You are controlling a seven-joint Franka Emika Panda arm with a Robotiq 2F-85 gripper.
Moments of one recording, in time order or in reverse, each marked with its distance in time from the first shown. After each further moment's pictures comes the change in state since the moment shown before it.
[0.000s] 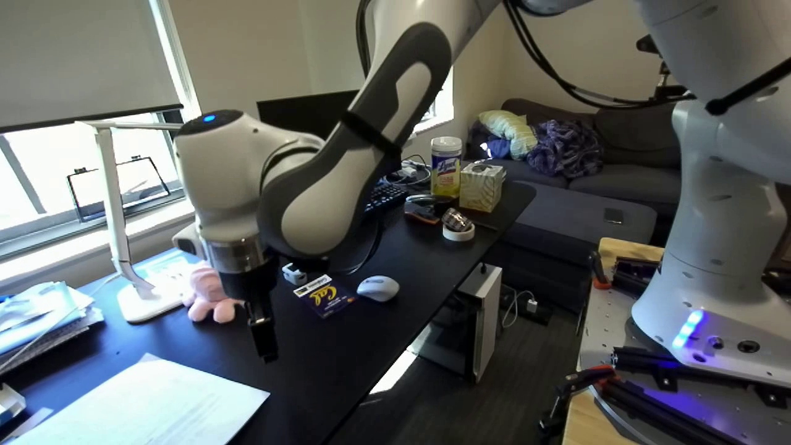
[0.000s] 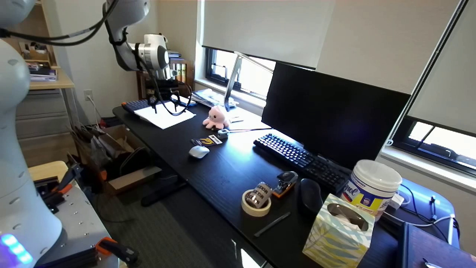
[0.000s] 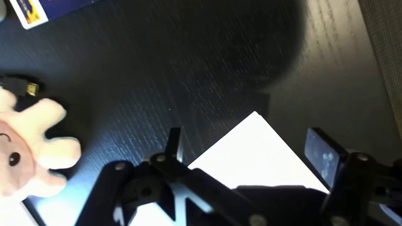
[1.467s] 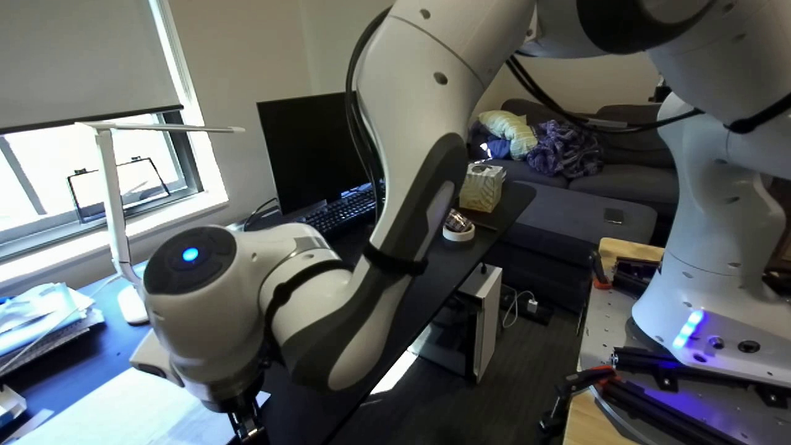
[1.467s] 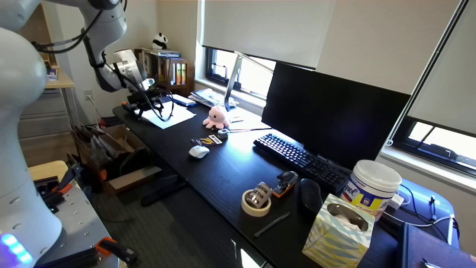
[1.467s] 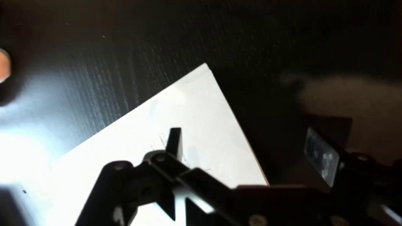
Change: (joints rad) arm 0.322 0.166 -0.198 0.091 -0.212 0.133 0.162
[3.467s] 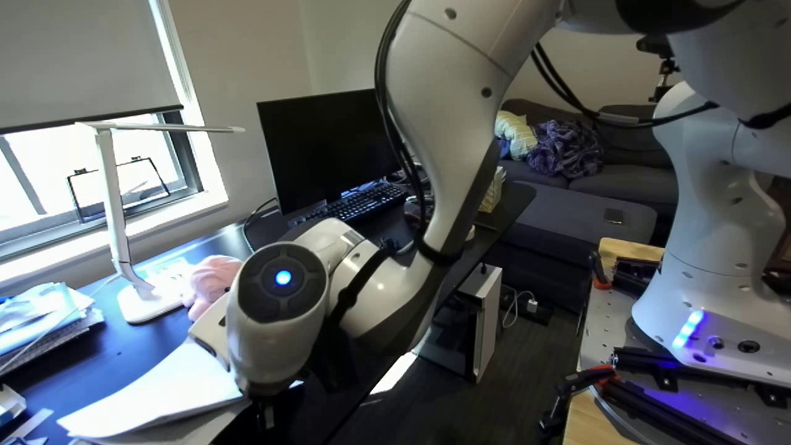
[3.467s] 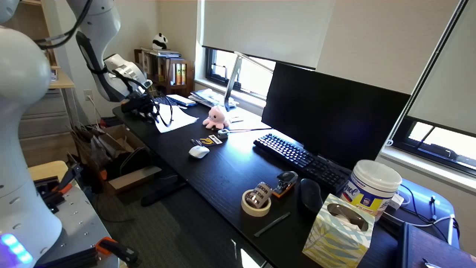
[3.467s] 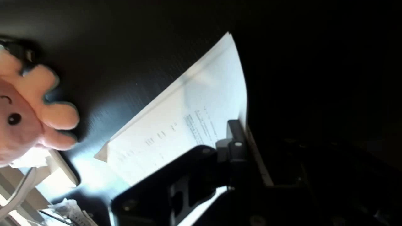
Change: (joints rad) arm 0.117 -0.087 -0.171 -0.197 -0.352 0.185 0.634
